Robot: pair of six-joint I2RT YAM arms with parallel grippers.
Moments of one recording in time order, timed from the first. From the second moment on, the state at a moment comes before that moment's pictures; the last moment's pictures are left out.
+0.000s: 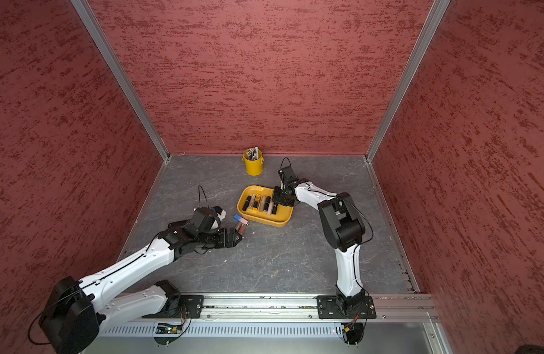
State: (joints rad) left arm -0.60 1.08 0.64 -0.52 0.18 -0.64; right arm 0.43 2.05 1.44 -0.43 -0.27 0.66
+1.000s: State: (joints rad) left arm -0.61 1.15 0.67 -0.52 0.24 -0.61; right arm 0.41 2.07 1.41 -0.35 -0.32 0.74
